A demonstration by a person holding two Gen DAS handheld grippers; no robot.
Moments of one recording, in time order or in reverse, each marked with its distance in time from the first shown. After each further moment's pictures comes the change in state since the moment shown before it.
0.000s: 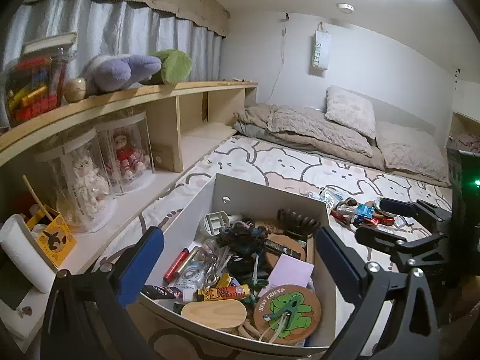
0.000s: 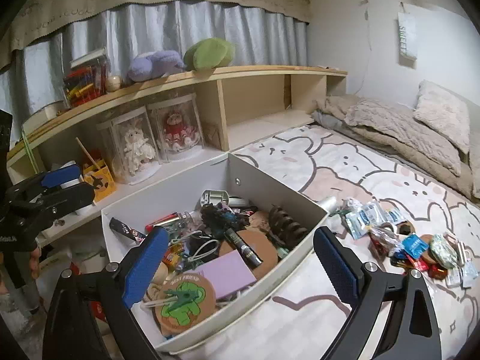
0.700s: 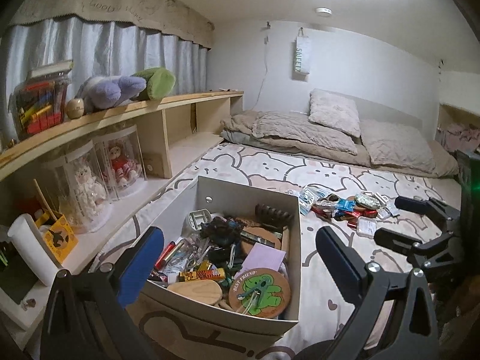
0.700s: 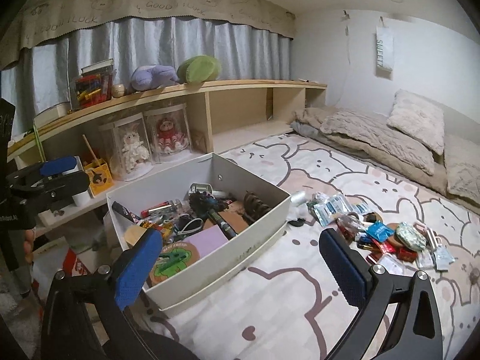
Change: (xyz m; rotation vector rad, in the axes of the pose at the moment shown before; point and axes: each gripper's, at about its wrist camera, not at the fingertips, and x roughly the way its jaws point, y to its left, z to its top) left arm -0.048 -0.042 -0.020 0.072 -0.037 -0.019; right arm -0.076 -0.012 -0.041 -0.011 -0.059 -0.077
